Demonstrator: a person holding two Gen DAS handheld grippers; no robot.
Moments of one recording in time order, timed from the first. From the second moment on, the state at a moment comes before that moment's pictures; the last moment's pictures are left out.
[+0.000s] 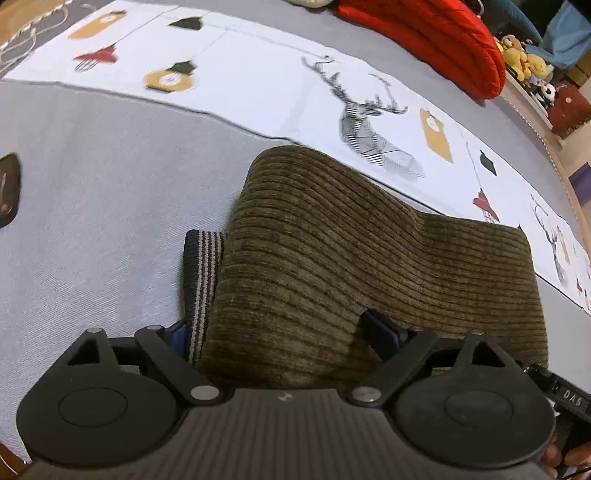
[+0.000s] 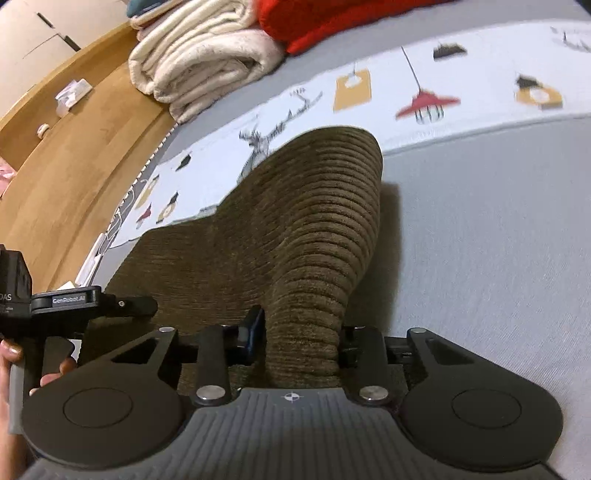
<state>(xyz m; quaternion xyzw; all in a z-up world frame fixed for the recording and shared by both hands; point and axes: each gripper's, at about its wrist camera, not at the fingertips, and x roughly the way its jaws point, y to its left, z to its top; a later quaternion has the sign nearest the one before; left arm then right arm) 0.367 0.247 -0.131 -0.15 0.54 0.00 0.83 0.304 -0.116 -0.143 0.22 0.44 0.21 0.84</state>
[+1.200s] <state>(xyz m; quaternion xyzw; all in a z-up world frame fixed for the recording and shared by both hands) 0.425 -0.026 -0.138 -0.05 0.50 -0.14 0.85 0.323 -0.350 -0.162 0.29 0.40 -0.01 0.87</state>
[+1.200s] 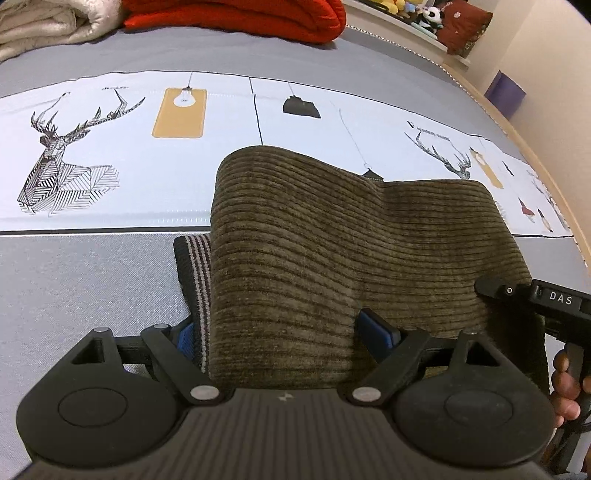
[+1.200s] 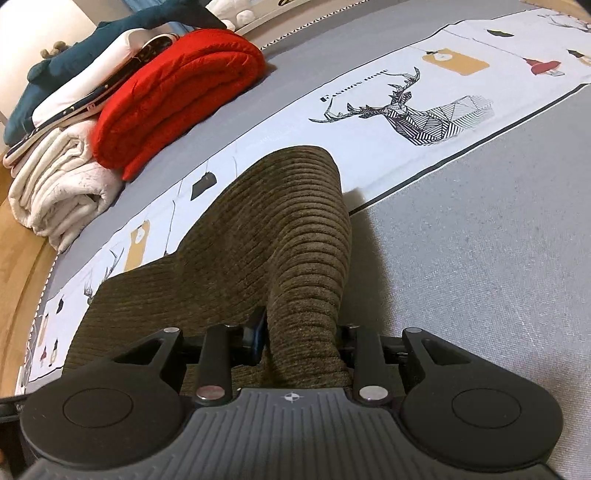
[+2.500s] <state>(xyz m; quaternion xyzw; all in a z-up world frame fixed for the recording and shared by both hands) 0.326 -0.025 -0.091 0.01 0.42 -0.18 0.89 0.217 -0.292 -0.109 0.09 0.37 0.01 0.92</state>
